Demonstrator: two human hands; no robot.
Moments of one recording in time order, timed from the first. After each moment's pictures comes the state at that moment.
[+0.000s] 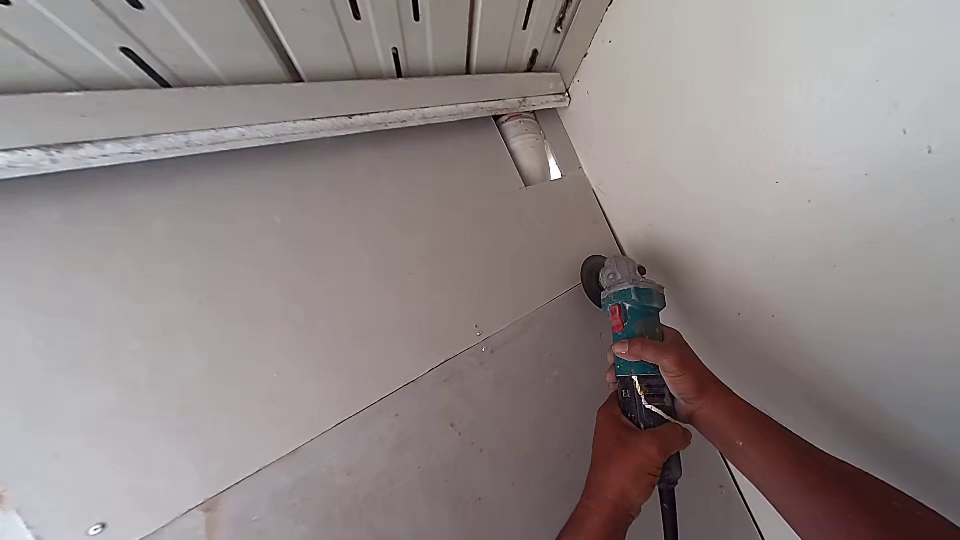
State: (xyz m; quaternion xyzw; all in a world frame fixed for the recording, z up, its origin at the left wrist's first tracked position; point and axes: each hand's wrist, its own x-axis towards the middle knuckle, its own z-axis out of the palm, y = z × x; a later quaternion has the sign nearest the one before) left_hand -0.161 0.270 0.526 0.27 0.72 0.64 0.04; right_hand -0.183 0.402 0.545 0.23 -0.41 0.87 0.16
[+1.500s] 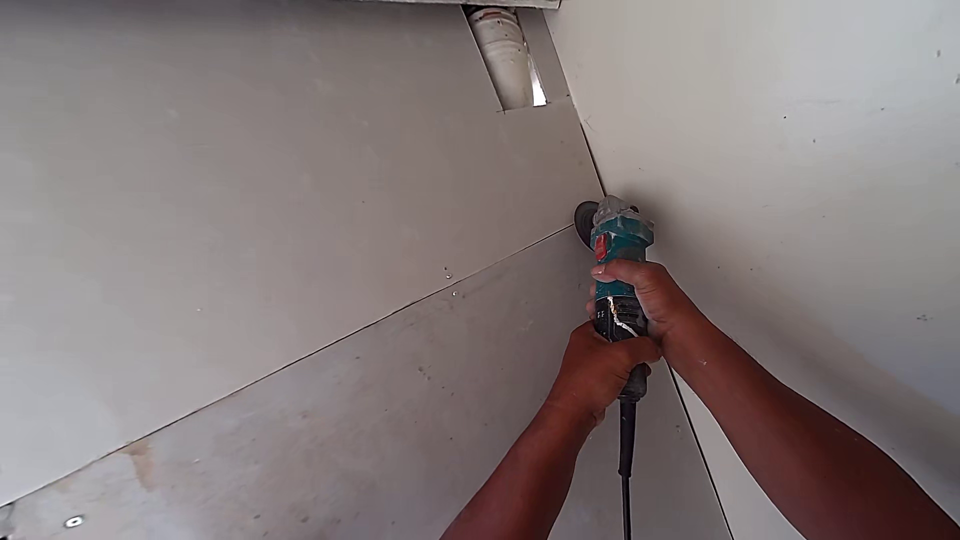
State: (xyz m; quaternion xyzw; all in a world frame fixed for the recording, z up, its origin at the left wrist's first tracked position) left_hand -0.155 0.281 0.568 0.22 0.76 0.61 0.09; right_hand -0.182 0.405 0.570 0.09 -0.44 0.88 0.16
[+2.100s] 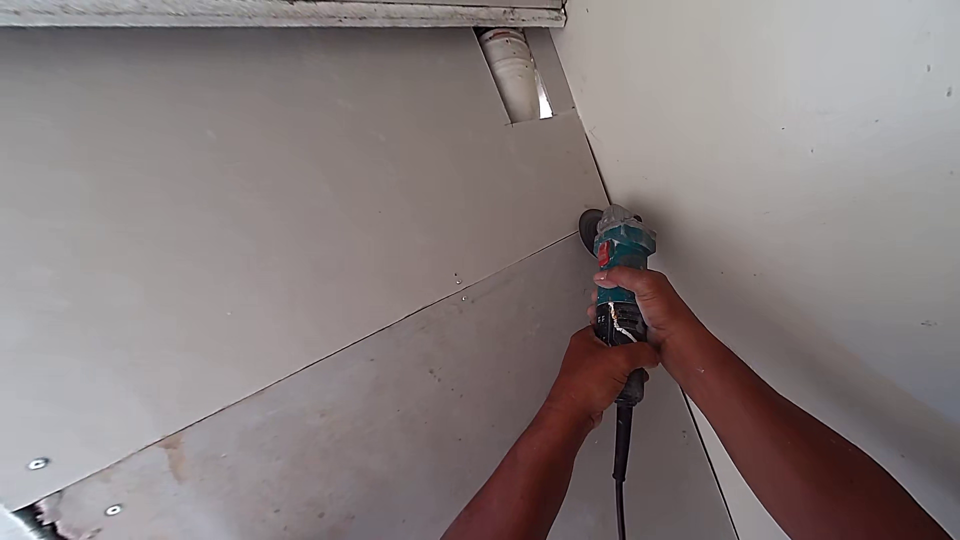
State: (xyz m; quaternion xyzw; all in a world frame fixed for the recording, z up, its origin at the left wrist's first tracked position) left_hand -0.155 0.276 0.572 0.22 0.77 0.59 0.08; right_hand -0.183 0.400 0.570 0.09 -0.43 0.88 0.17
